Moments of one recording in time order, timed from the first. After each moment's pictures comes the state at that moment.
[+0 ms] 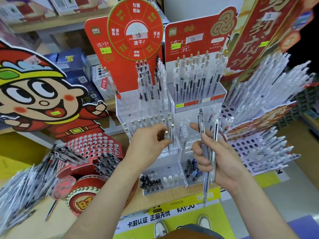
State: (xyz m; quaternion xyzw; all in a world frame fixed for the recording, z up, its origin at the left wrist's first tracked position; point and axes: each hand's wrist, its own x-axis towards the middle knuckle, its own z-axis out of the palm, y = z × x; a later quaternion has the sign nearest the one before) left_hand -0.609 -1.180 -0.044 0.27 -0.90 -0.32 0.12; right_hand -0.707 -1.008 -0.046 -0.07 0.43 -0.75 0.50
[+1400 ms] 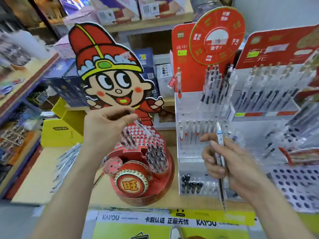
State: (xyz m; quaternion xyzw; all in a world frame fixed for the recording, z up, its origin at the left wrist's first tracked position) left_hand -0.460 -1.267 0.034 0.40 -0.75 -0.35 0.40; right_hand -0.660 -1.074 -0.033 -0.21 0.48 -0.65 0.56
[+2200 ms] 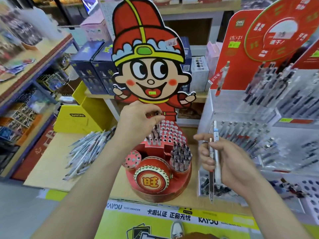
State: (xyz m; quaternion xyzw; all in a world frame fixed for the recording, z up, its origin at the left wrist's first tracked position) left_hand -0.440 -1.314 0.000 0.40 -0.86 -0.18 0.28; right_hand -0.599 -1.146 -0.033 -0.16 0.46 -0.62 0.61
